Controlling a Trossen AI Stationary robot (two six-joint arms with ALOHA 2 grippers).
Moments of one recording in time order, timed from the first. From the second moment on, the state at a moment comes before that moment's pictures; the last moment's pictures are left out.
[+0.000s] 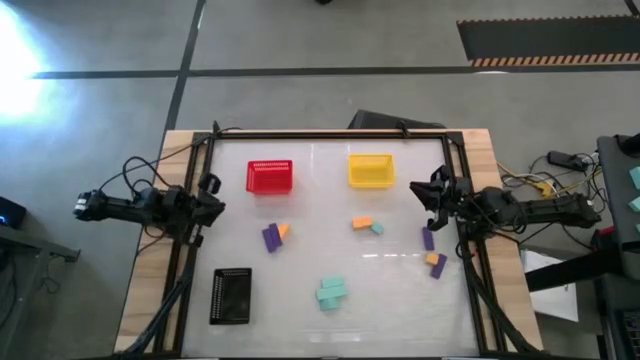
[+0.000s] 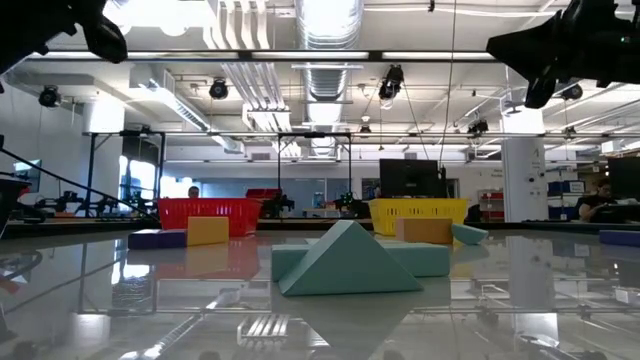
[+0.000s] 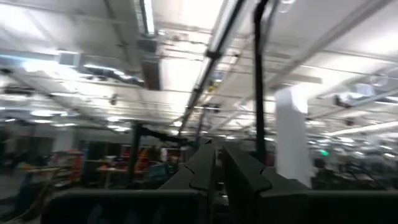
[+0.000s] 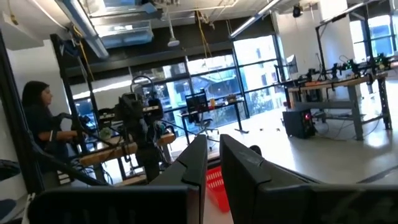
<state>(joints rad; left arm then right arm) -0.15 0.15 0.02 0.70 -0.06 -0.04 0.01 0.30 0.03 0.56 0.29 0.13</state>
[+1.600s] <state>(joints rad) -0.15 0.16 0.02 0.70 -0.41 0.22 0.01 1.41 1.08 -0.52 0.28 -0.04</state>
